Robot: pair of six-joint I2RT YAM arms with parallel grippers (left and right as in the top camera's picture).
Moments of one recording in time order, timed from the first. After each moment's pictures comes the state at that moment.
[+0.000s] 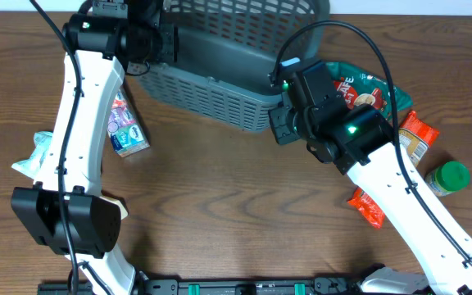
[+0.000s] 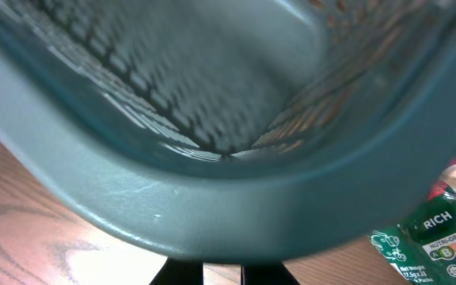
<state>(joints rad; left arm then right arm) -0.14 1.88 1.97 -1.04 0.26 -0.07 0.55 1.47 1.45 -0.92 0.11 0.17</state>
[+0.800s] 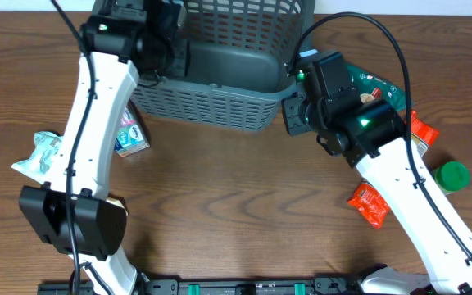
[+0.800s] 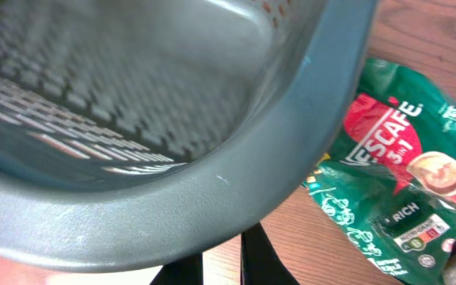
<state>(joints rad) -0.22 1.88 1.97 -1.16 0.17 -0.06 0.47 1.47 1.45 -0.91 0.12 0.18</state>
